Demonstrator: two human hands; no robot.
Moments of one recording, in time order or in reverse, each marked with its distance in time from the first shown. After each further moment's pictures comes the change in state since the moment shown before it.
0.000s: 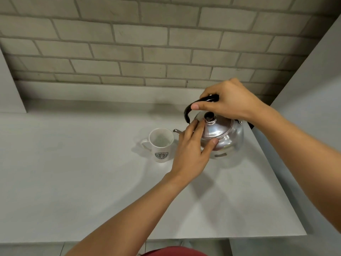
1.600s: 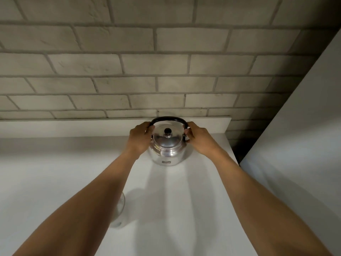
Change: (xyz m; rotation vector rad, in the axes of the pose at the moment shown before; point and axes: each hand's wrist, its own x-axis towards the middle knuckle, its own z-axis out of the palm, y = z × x) left_hand 0.258 -0.090 0.010 0.068 0.069 -0.371; right_hand 0.070 0.232 0.141 0.484 -0.075 0.521
